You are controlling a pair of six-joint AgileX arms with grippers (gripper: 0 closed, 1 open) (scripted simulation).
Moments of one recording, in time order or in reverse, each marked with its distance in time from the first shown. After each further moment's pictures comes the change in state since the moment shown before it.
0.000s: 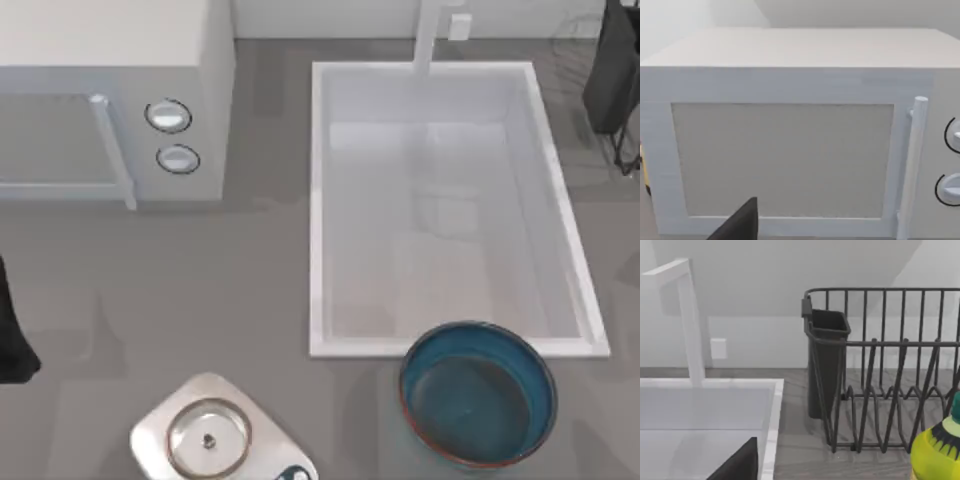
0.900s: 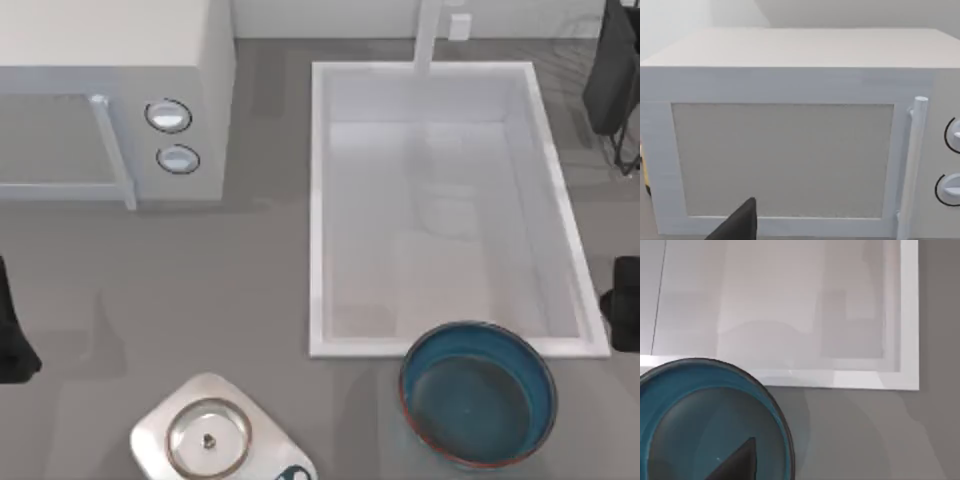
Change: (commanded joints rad) left arm 0.000 0.000 0.000 0.000 0.000 0.000; right arm 0.315 0.933 0.702 -0.727 -0.004 0.327
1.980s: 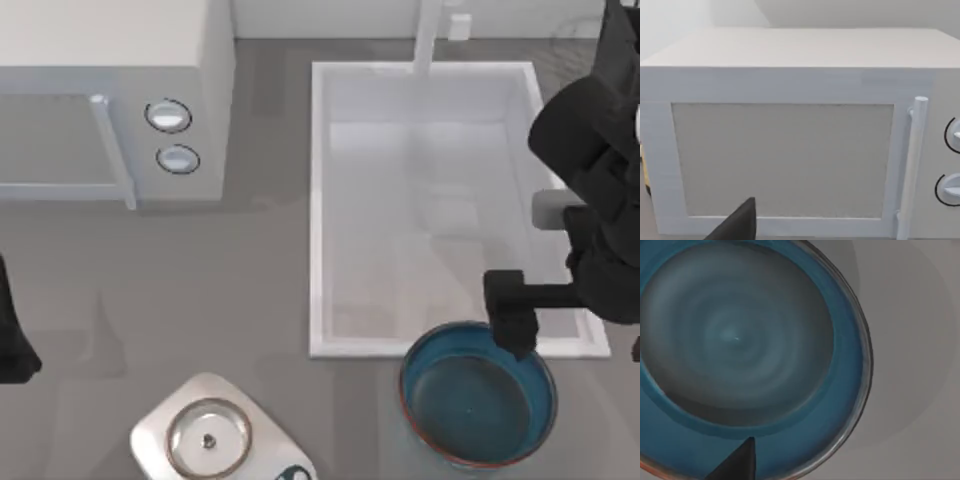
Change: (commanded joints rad) left arm 0.000 0.000 0.000 0.000 0.000 0.000; right arm 0.205 0.628 0.431 -0.421 0.004 0.204
